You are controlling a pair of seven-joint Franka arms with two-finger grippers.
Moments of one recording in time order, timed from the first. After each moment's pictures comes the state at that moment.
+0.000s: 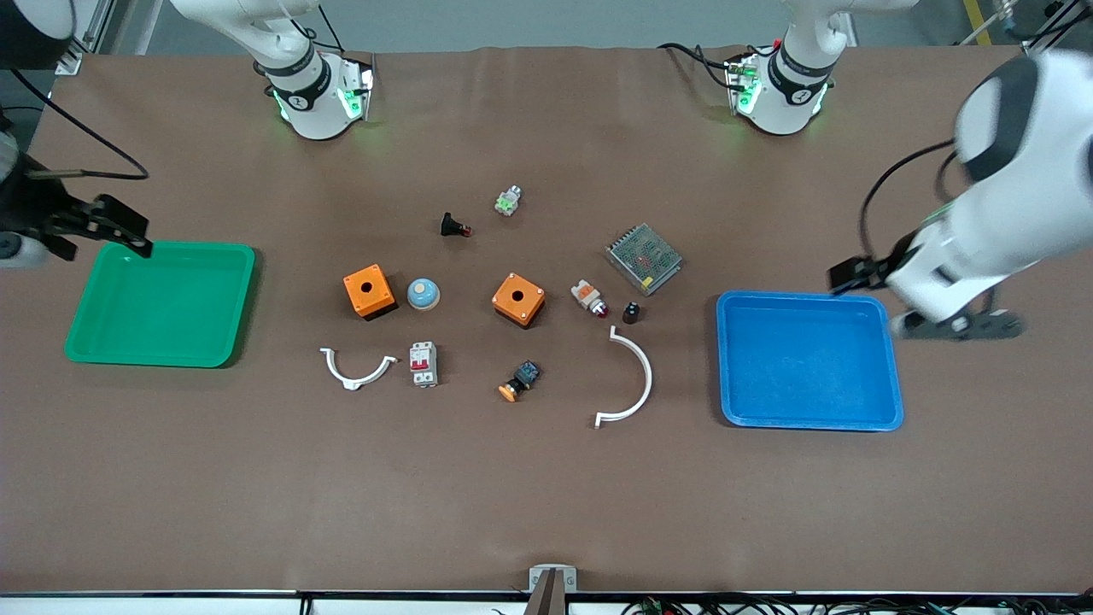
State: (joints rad) left arm -0.13 0.26 -0.09 -1.57 0.00 1.74 -0.18; right arm 0.15 0.01 -0.11 -1.65 -0.02 1.70 -0.04
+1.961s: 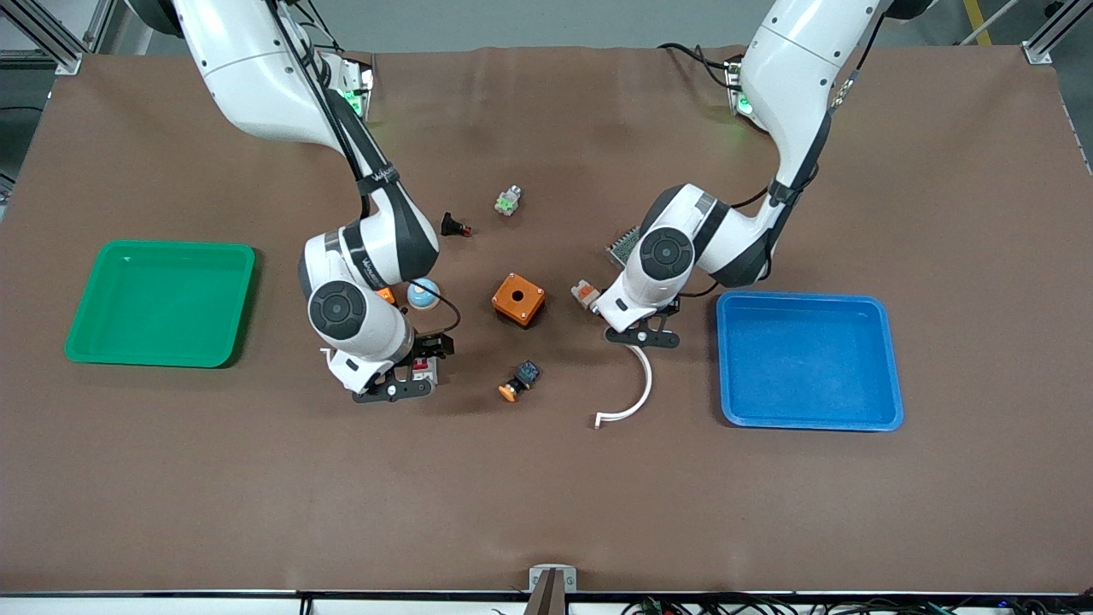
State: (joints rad) left arm -0.50 0.59 -0.12 -1.83 0.00 2.32 -0.49; right arm 0.51 0.65 -0.10 -1.62 0.15 2.19 0.22
